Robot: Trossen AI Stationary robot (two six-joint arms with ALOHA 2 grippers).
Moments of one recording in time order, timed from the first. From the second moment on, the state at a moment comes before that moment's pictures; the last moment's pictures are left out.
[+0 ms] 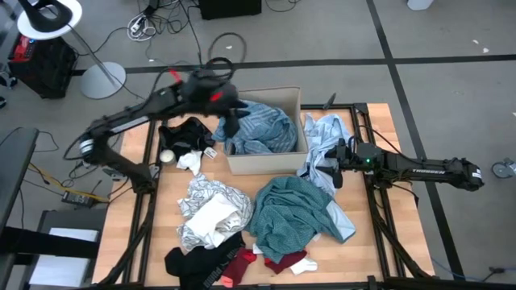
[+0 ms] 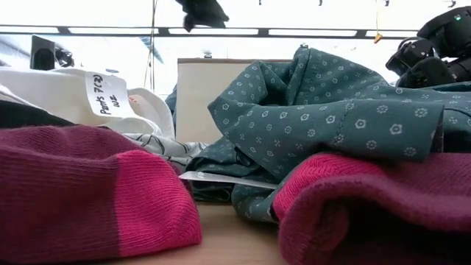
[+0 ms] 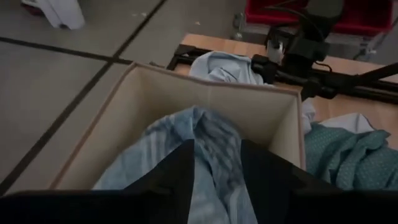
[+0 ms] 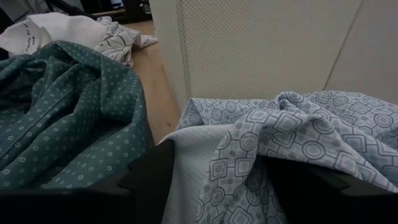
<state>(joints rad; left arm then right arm) 0.39 1.40 1.52 -0.61 0.08 0.04 -0.21 0.33 0.08 -0.08 0.03 0.06</state>
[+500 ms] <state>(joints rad) 0.41 0.82 0.59 -0.01 -0.08 -0.17 -0.21 0.33 0.08 -0.08 0.03 0.06</state>
